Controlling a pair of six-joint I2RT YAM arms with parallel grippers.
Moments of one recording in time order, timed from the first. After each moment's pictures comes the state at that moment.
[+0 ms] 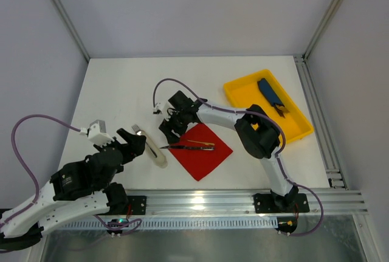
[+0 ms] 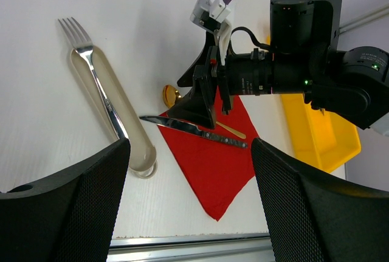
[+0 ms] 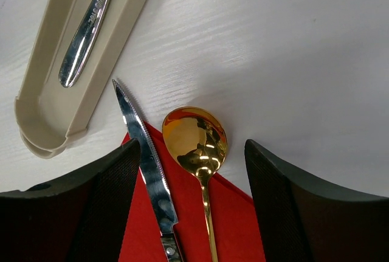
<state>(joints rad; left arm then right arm) -1.10 0.42 0.80 -0.96 -0.84 -1.13 0.86 2.17 1.62 -0.45 -0.43 -0.21</state>
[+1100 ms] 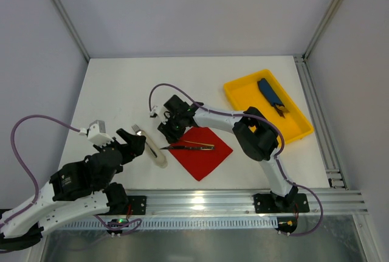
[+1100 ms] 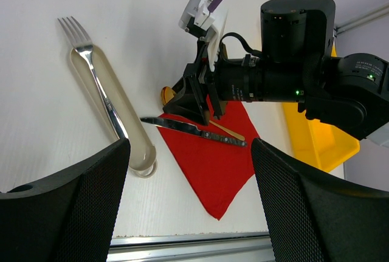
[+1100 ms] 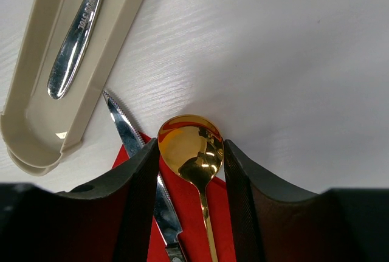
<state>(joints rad) -1.10 0.42 0.80 -0.96 -0.83 -1.13 0.91 2.17 1.62 -0.44 -0.31 -0.19</state>
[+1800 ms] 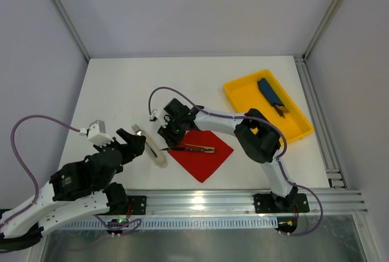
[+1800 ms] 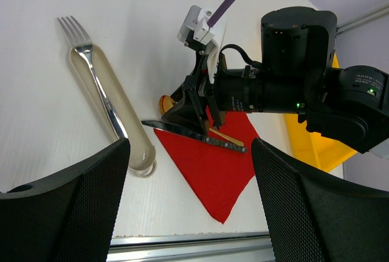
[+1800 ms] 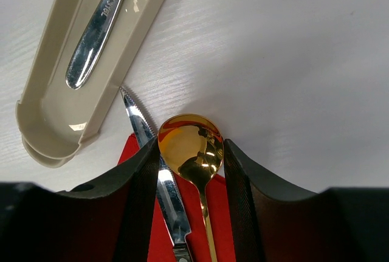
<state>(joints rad) -1.10 0.42 0.80 -0.96 -0.83 -1.13 0.93 2.14 1.55 -0.40 -0.31 -0.18</state>
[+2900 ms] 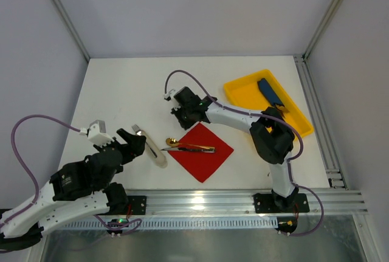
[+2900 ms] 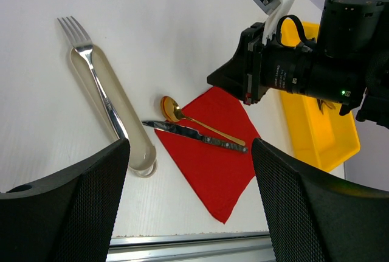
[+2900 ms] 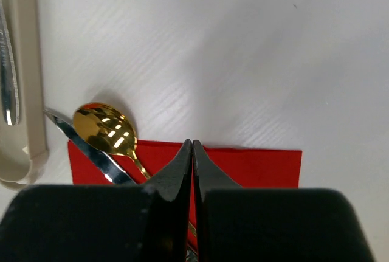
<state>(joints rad) -1.10 0.42 0.80 -0.96 -0.83 -1.13 0.86 2.02 1.54 -0.45 -0.06 0.06</state>
